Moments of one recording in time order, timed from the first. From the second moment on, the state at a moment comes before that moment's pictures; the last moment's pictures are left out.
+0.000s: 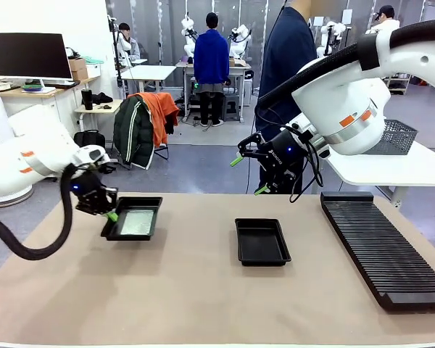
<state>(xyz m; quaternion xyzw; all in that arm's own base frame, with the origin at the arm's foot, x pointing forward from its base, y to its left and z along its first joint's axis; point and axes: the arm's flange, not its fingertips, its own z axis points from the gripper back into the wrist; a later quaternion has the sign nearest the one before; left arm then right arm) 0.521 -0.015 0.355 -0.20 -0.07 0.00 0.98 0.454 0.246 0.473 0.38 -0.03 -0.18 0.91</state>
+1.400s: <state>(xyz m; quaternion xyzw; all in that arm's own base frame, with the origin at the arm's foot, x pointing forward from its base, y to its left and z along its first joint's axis) 0.495 0.108 0.313 -0.15 -0.08 0.03 0.98 0.454 0.246 0.473 0.38 -0.03 -0.18 0.91</state>
